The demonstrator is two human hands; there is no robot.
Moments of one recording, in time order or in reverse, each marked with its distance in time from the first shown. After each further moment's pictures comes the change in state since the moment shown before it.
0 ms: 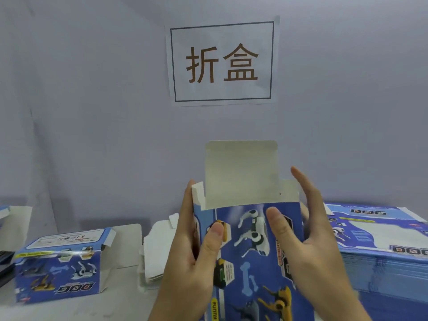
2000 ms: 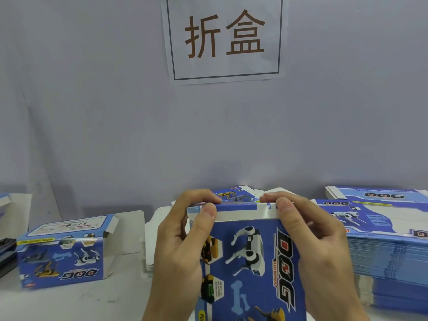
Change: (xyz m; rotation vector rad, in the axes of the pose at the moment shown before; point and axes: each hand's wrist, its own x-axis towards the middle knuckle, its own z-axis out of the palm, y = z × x) left_hand 0.001 -0.006 -0.010 -0.091 0.103 -0.060; right_hand -0.012 0.011 0.014 0.274 0.023 0.191
